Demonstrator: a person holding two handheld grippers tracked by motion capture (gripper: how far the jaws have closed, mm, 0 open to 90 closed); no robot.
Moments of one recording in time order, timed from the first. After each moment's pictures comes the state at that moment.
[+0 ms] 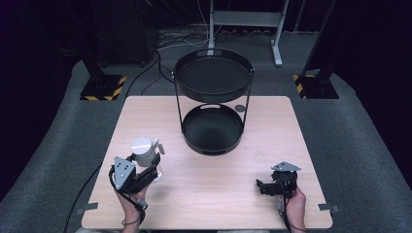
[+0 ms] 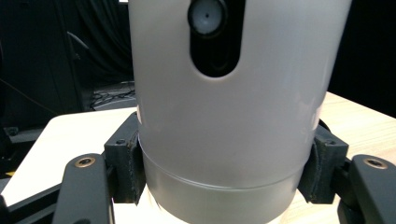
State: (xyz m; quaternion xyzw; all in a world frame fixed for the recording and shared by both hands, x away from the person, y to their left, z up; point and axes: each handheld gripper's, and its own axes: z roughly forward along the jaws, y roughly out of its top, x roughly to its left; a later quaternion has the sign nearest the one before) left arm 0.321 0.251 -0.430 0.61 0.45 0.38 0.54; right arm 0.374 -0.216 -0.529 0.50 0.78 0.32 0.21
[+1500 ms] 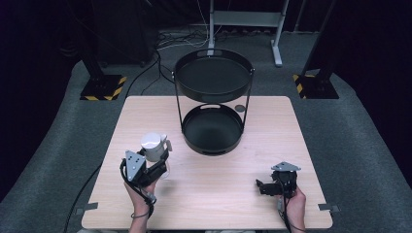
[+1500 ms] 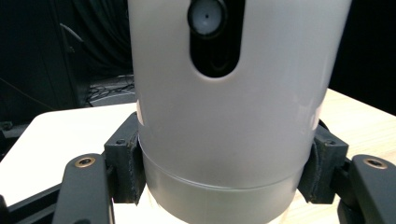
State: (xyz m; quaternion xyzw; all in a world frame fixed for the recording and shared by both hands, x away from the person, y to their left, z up) left arm 0.339 0.230 -0.431 0.62 0.45 0.37 0.53; right arm 0.374 -0.216 -0.529 0.49 0.78 0.33 0.21
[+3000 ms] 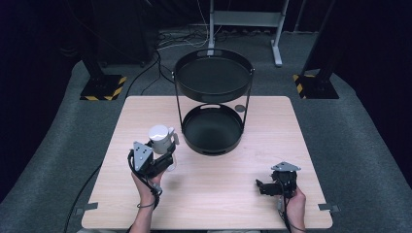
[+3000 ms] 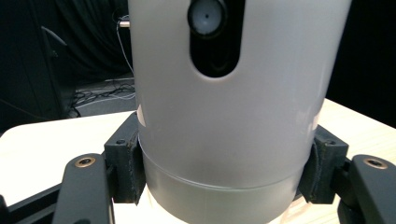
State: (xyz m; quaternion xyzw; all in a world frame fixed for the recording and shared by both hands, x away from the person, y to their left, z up) left arm 0.364 0.216 -0.427 0.62 0.44 0.36 0.54; right arm 0.374 -0.216 -0.529 0.49 0.78 0.33 0.21
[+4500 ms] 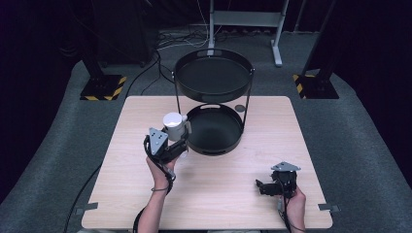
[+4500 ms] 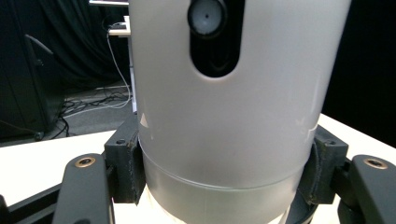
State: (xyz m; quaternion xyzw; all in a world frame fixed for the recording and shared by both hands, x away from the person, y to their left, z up) left arm 0.404 0.182 -0.418 0.62 0.43 0.36 0.56; right arm 0.374 -0.215 -0.529 0.49 0.78 0.33 0.21
